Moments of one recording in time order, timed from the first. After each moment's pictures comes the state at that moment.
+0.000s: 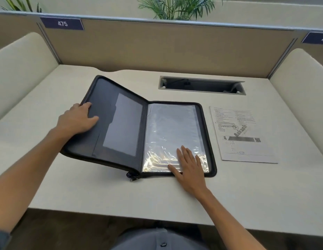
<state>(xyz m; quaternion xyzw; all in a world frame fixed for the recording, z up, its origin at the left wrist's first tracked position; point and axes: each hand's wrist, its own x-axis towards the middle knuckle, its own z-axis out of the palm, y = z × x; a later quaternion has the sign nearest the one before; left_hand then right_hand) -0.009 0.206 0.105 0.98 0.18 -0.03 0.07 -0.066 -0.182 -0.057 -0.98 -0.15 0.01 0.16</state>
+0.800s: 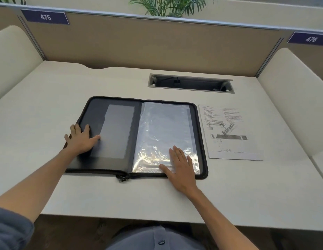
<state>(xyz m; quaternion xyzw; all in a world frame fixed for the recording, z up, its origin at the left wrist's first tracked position) 0.000 0.199 -0.028 0.96 0.23 -0.10 0.09 -0.067 -0.196 -0.058 -0.96 -0.13 0.02 0.26</state>
